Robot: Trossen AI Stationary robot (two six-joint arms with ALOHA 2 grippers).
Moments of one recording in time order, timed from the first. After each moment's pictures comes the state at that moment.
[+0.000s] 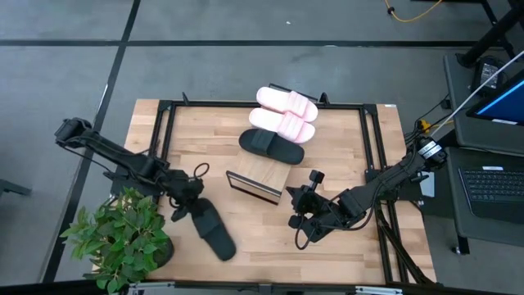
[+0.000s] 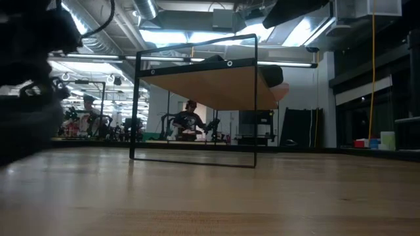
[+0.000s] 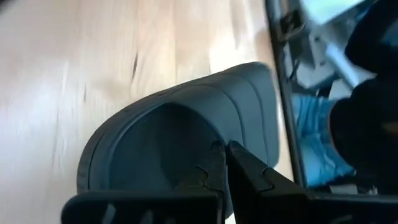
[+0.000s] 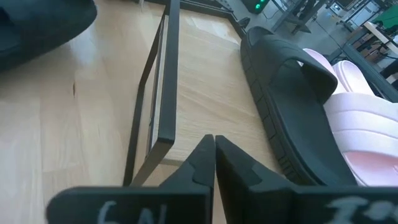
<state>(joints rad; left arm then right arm) -0.35 0.81 0.30 -0.15 0.25 -0.66 0.57 1.62 1.24 -0.63 0.96 0.47</state>
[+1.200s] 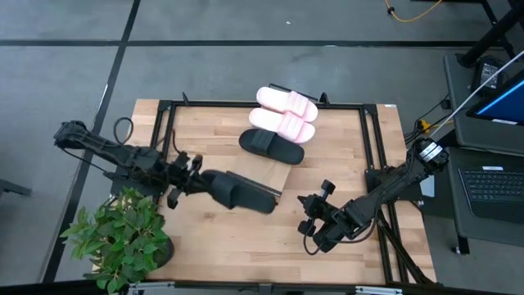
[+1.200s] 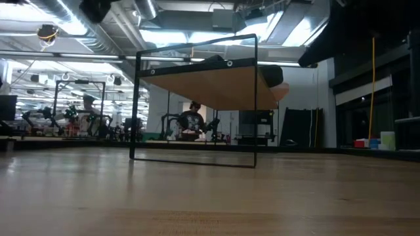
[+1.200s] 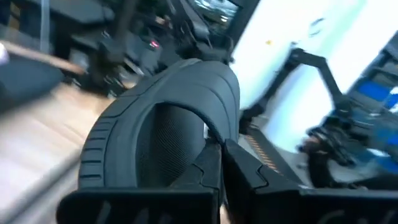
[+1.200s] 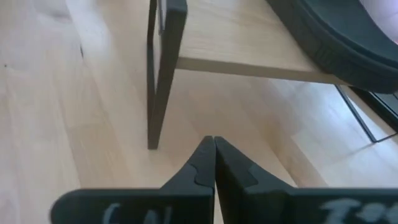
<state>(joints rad) -0.33 0.64 0.45 0.17 -0.04 -0.47 0.67 1.62 1.06 -0.66 0.94 0.89</state>
